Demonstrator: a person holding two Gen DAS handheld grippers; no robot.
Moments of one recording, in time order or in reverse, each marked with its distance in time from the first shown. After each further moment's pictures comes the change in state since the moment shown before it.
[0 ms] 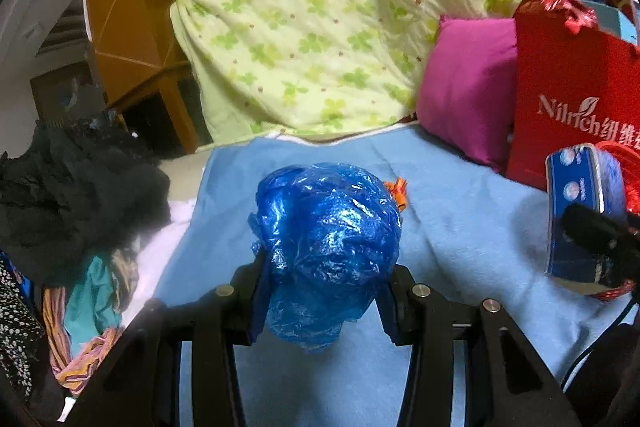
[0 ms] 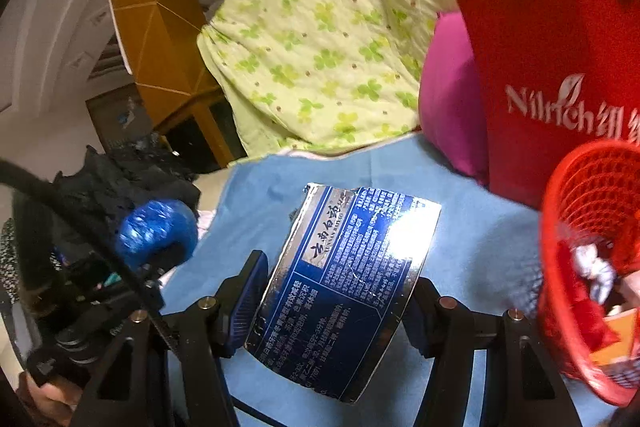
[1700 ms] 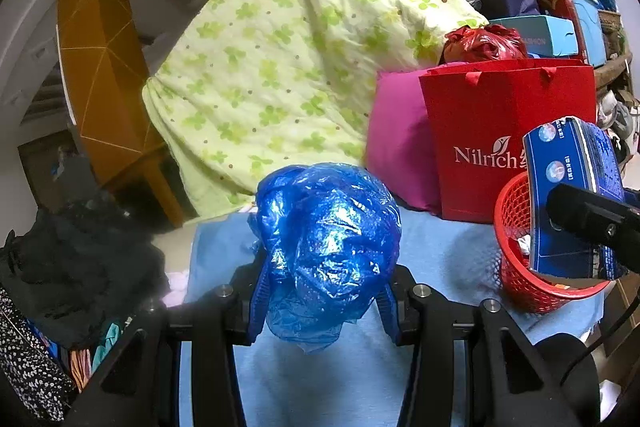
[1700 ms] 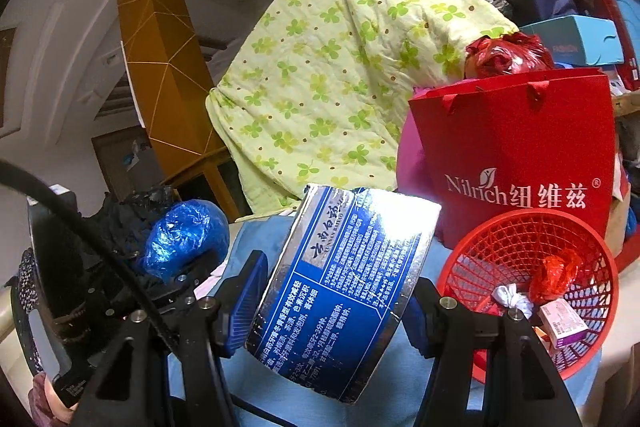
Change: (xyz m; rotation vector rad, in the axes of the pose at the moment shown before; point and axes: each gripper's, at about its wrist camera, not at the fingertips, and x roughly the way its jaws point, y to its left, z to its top) left arm -0.105 -0.067 0.041 0.154 -0.172 -0.054; right arm -0.140 -0.018 0.020 0.036 -0.170 -0.019
